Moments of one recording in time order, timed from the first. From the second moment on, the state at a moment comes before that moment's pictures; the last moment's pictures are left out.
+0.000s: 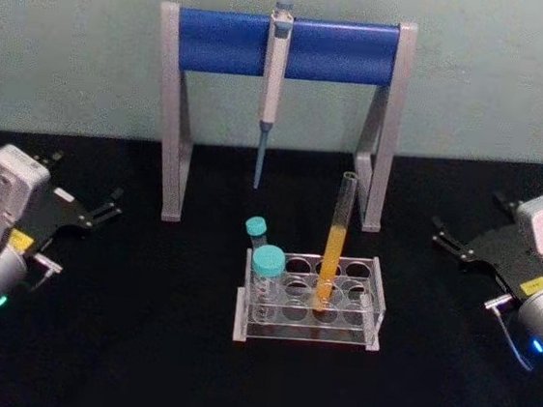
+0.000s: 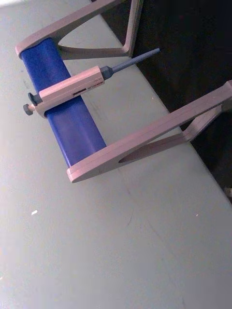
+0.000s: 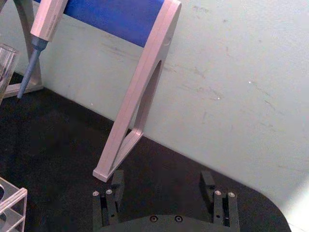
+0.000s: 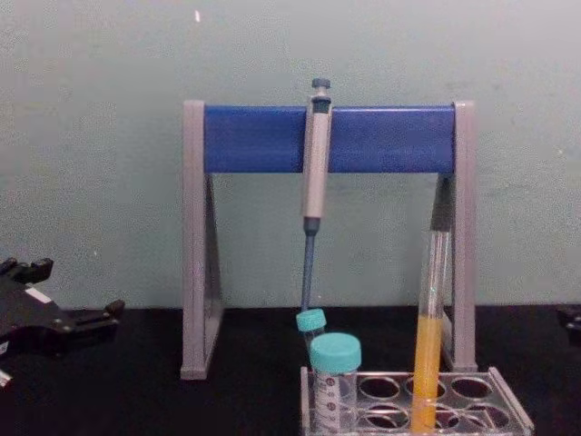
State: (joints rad) left arm -0.20 0.60 0.45 -1.41 -0.25 -0.12 0.03; right arm 0.20 0.60 -0.45 -1.41 0.25 -0.12 -0.03
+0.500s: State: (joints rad) left arm -0.20 0.60 0.45 -1.41 -0.25 -0.12 0.03; right arm 0.20 0.60 -0.45 -1.41 0.25 -0.12 -0.03
